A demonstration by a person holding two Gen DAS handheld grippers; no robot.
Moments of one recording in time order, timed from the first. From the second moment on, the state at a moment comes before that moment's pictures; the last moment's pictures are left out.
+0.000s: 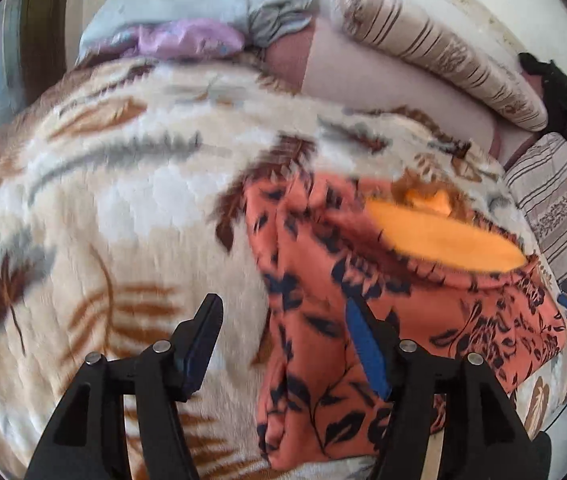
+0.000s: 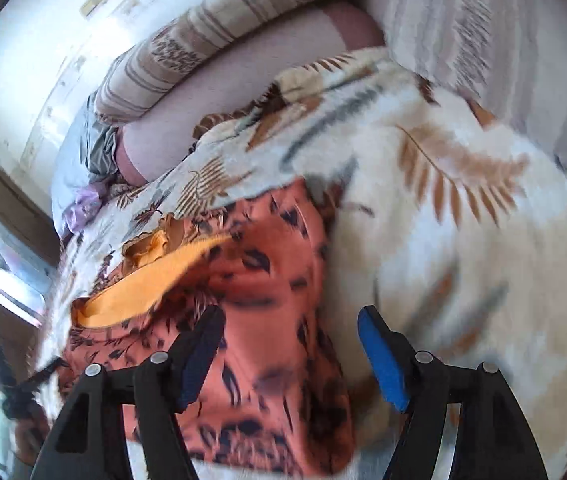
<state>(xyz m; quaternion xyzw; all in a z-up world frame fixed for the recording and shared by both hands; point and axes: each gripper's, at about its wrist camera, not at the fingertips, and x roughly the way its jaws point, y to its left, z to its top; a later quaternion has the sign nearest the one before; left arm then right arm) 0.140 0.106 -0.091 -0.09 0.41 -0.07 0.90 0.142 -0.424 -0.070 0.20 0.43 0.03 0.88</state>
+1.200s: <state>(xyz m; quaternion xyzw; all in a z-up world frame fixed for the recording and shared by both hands) 0.154 0.077 0.008 0.11 0.24 -0.08 0.96 0.196 -0.397 0.019 0.03 0.34 0.03 0.94</state>
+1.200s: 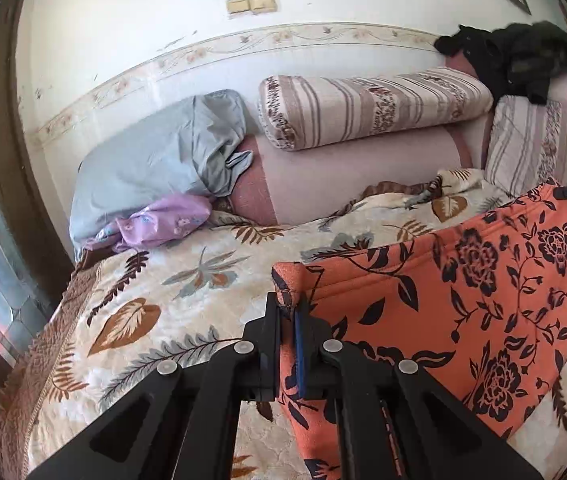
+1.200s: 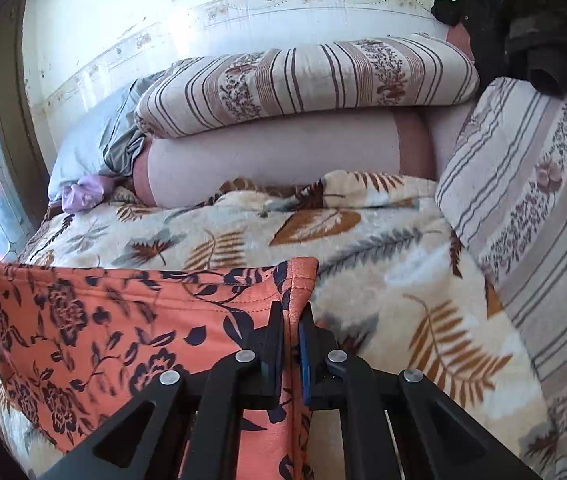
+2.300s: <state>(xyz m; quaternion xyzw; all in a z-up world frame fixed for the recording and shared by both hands) 0.063 0.112 -0.137 -0.45 0.39 0.00 0.80 0.059 -0.446 -0.136 0.59 0.32 0.03 0.74</state>
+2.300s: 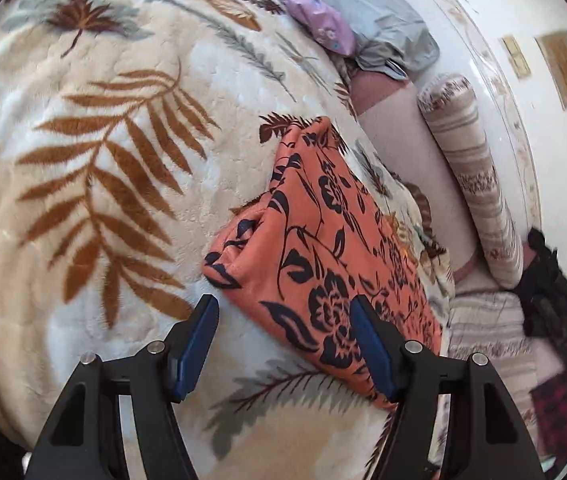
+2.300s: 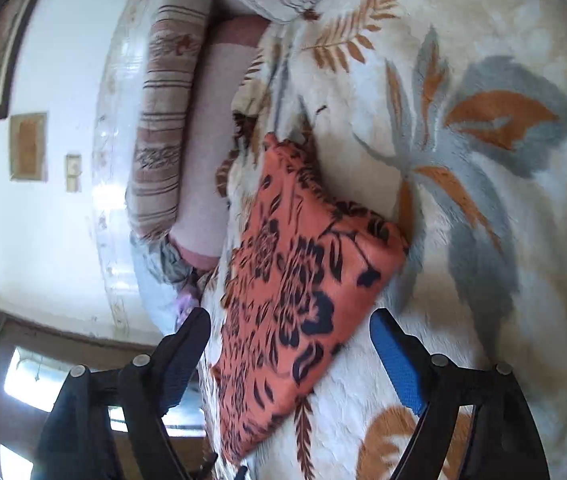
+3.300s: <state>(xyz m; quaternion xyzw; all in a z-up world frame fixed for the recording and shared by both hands) 0.043 0.176 -0.104 -0.25 0.45 0.01 0.85 -0.028 -0.418 -0.146 0.53 0.39 -0.02 0.76</state>
